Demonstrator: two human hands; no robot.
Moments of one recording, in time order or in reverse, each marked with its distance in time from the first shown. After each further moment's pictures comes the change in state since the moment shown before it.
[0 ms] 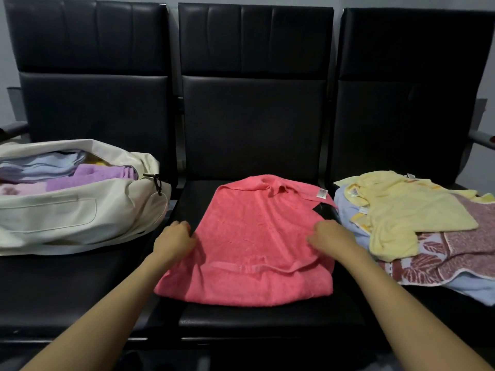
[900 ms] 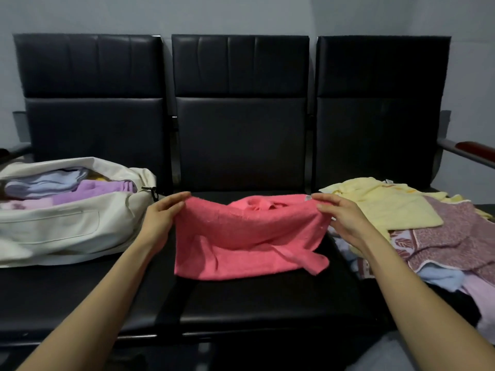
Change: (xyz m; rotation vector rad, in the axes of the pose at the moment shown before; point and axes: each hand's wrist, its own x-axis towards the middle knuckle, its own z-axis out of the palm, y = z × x) left_hand -0.013 0.014 -0.059 -1.308 0.115 0.160; right_hand -0.032 0.035 -0.055 1.489 0.139 -0.095
